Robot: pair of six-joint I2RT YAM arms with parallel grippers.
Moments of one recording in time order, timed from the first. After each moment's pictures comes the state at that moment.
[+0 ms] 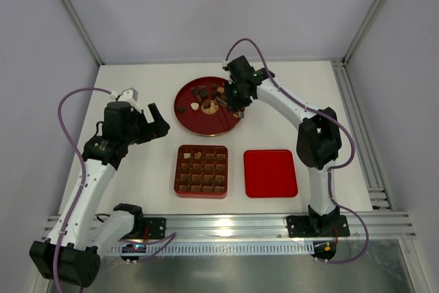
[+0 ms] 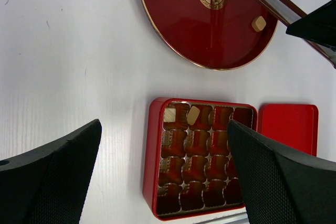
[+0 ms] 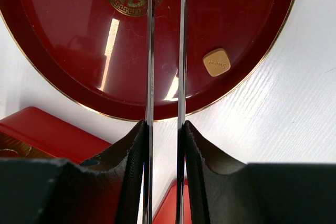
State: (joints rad) left arm -0.18 0.93 0.95 -0.66 0.08 -0.44; right arm 0.56 2.05 1.85 -0.80 -0.04 0.24
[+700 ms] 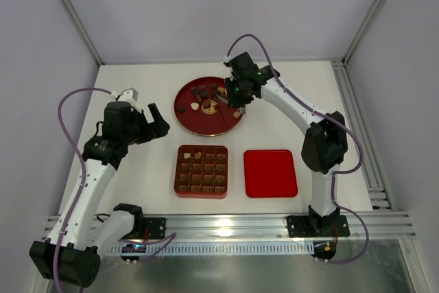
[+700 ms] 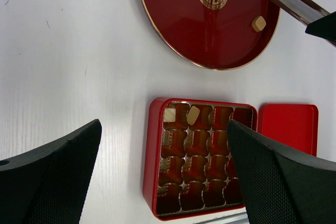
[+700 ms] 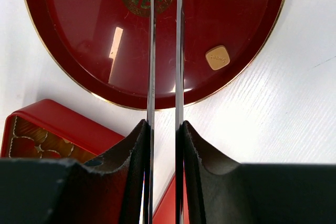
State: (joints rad) left arm -0.18 0.93 0.95 -0.66 0.08 -0.44; right arm 0.57 1.99 1.85 -0.82 -0.03 0.24
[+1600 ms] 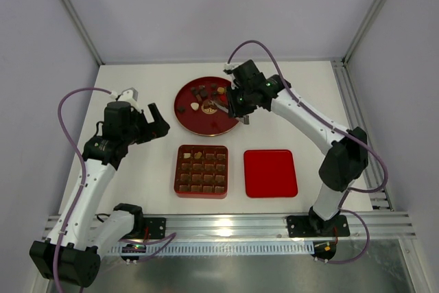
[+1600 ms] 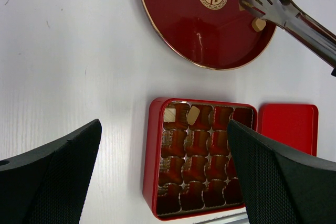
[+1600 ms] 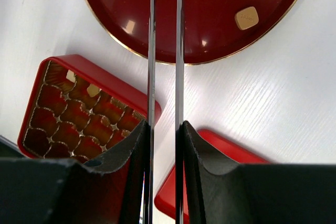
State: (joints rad) left arm -0.18 0.93 0.95 -0.66 0.08 -0.44; right arm 0.64 1.77 1.68 -0.83 -0.04 0.25
